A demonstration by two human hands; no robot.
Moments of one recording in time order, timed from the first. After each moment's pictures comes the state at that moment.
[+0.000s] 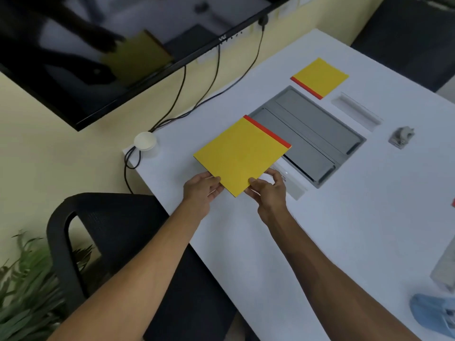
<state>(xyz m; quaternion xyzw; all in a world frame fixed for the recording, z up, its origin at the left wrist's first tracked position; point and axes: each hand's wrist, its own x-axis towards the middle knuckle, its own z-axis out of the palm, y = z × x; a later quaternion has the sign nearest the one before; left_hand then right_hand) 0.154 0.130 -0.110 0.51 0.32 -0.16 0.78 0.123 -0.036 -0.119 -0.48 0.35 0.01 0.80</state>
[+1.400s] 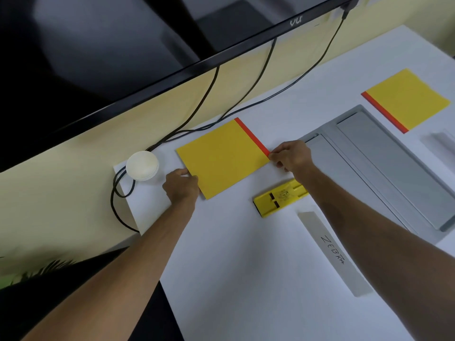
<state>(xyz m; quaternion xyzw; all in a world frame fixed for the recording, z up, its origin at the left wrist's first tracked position) 0.364 0.202 -0.241 0.75 0.42 -0.01 0.50 0.443 -0.055 -0.228 -0.85 0.20 0.15 0.46</state>
